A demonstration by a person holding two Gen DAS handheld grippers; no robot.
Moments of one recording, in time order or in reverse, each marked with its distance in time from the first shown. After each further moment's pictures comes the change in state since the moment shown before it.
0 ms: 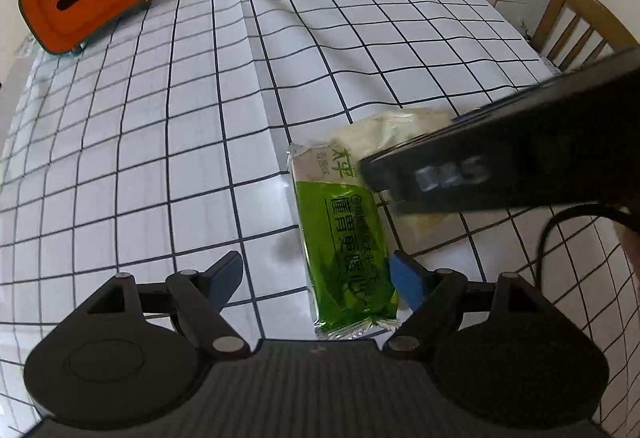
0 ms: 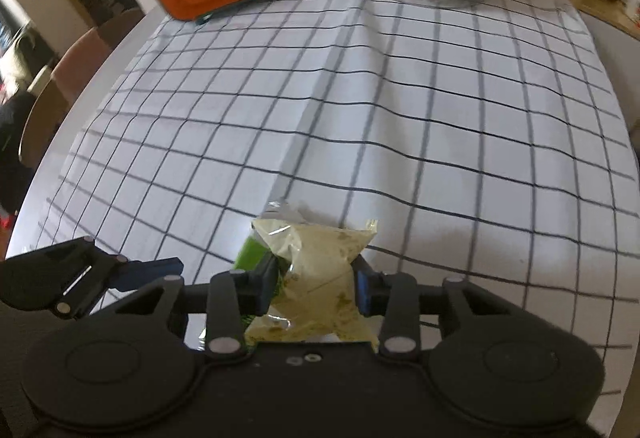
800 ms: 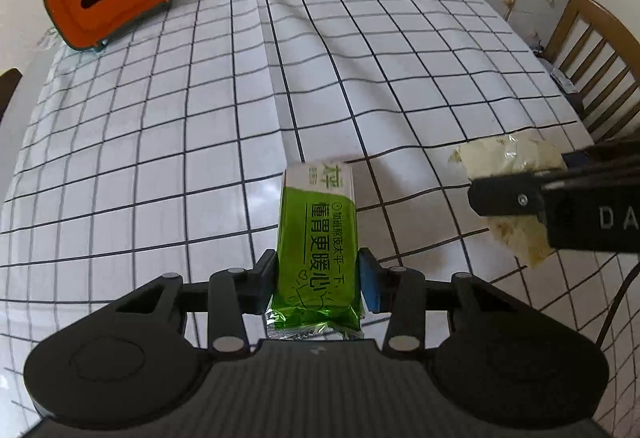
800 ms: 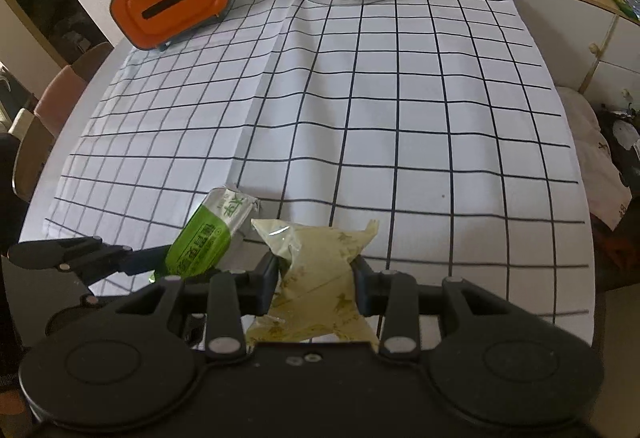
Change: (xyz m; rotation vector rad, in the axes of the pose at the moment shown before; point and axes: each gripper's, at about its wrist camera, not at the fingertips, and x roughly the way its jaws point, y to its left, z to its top) left arm -0.022 -0.003 -0.003 -0.030 -0.013 0.045; right arm -0.051 -0.025 -0.035 0.126 -0.036 -0.038
